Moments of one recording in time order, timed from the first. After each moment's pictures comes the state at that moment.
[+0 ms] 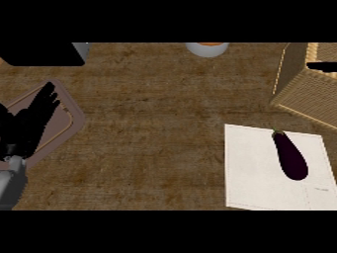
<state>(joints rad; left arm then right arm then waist) -0.21 0.47 -0.09 -1.37 0.32 0.14 0.16 -0.58 -0.91 0.11 -1.25 0.19 0.88 -0.21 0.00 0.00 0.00</state>
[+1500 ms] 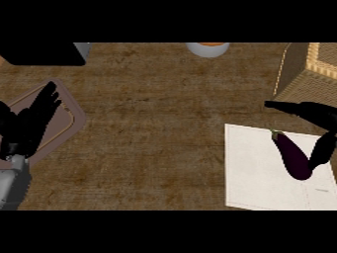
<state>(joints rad) -0.21 0.38 0.01 -1.38 0.20 0.06 0.20 -0.50 -0.63 0.19 -0.90 0.66 0.56 -0.55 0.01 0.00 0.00</state>
